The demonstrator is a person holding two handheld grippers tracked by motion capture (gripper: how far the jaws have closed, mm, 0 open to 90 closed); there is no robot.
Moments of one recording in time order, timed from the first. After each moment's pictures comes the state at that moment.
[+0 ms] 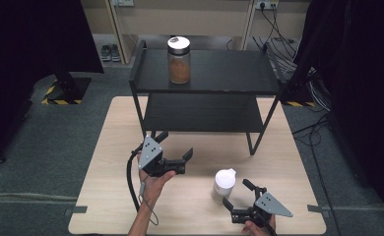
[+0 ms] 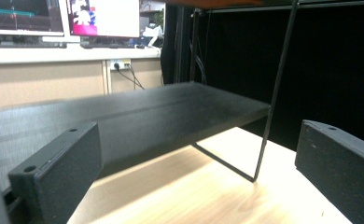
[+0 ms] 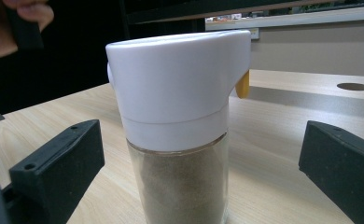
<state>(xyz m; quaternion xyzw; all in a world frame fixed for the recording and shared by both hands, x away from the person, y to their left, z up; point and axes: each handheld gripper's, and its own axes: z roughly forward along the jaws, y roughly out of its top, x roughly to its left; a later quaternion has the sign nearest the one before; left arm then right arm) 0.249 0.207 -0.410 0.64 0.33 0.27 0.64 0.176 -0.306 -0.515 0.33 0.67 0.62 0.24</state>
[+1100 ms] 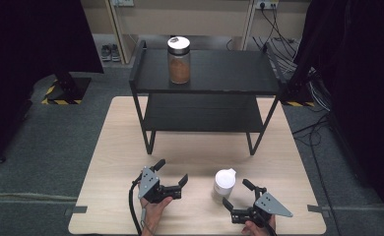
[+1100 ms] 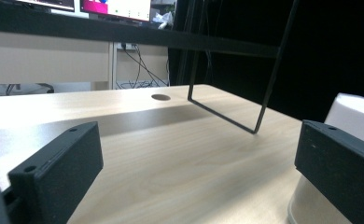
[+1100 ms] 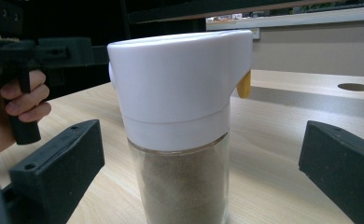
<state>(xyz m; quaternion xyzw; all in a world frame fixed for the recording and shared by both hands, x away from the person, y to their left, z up) 0.212 0.210 -0.507 0.62 0.37 0.26 0.64 0.177 -0.306 -0.515 0.33 0.67 0.62 0.24</state>
